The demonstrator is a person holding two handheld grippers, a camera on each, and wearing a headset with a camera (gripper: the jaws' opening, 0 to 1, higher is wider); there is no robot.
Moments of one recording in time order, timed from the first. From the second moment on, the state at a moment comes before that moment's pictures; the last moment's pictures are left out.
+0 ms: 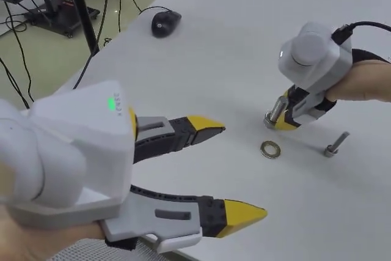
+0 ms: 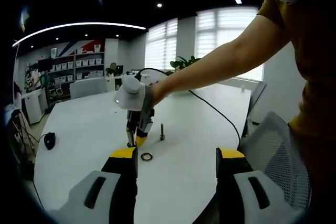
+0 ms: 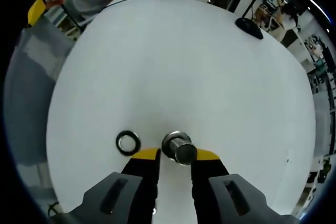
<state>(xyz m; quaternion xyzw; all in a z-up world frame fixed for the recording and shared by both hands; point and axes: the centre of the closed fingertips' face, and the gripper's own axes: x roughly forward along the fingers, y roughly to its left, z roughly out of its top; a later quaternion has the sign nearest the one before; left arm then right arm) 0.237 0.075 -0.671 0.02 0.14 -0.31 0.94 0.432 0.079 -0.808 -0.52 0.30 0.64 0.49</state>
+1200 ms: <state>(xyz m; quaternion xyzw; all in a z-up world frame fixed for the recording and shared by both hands) 0.216 0.078 -0.652 0.04 0.13 -0.29 0.95 0.375 0.062 -0.813 -0.49 0.30 0.66 0.49</state>
